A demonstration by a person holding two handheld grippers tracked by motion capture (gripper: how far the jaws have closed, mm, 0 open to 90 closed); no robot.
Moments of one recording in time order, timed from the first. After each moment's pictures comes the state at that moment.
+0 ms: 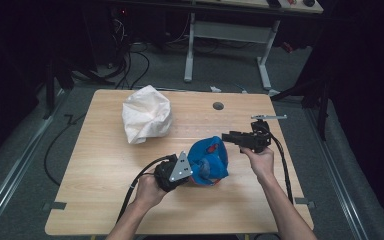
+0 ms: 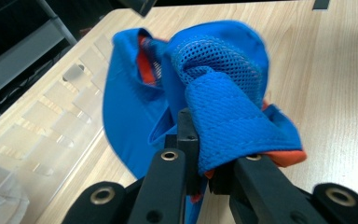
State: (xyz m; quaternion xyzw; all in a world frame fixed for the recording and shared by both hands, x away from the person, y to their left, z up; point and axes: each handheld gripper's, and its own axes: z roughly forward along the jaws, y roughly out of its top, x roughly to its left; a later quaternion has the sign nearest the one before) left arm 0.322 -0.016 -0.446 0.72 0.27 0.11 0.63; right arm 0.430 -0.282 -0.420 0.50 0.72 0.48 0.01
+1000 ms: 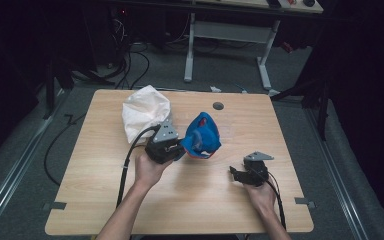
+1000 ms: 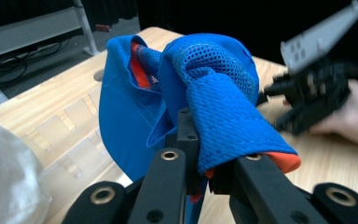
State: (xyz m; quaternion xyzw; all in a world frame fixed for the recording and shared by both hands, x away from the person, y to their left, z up) left arm 0.389 0.001 -0.401 0.62 0.39 0.06 0.68; right arm 0.370 -0.285 -0.530 0.50 0.77 0.32 0.23
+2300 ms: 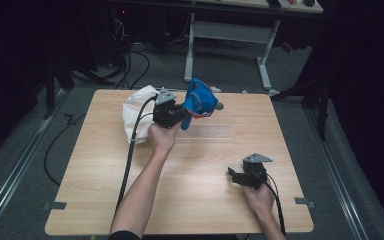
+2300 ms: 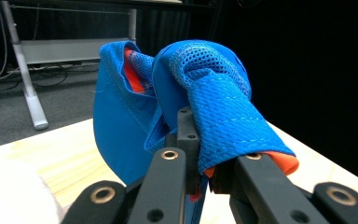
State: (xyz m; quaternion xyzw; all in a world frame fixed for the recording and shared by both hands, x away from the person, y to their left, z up) left arm 0.489 -0.017 -0.390 0.49 0.48 0.09 0.73; right arm 0.366 -0.282 -0.531 0.50 0.77 0.32 0.22
